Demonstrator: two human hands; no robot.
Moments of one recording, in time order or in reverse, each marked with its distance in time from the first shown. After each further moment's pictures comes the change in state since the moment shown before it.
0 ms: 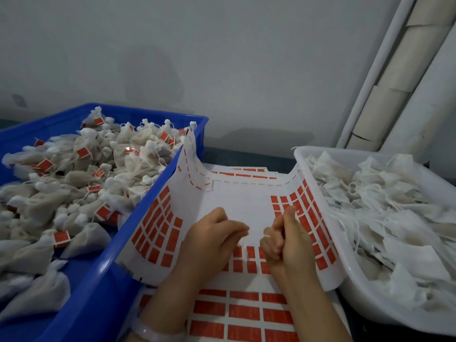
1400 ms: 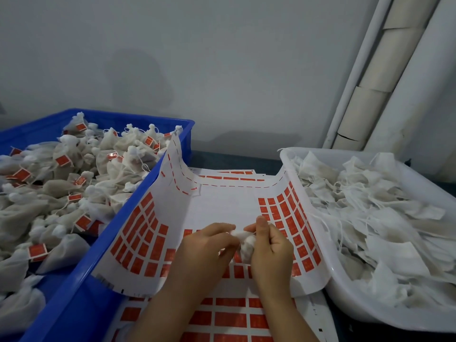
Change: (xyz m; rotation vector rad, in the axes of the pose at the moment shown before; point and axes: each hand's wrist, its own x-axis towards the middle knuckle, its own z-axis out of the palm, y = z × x) left_hand -0.003 0.009 0.011 0.138 -0.022 0.071; right_hand -0.002 0.023 0.003 -0.599 0.212 -0.479
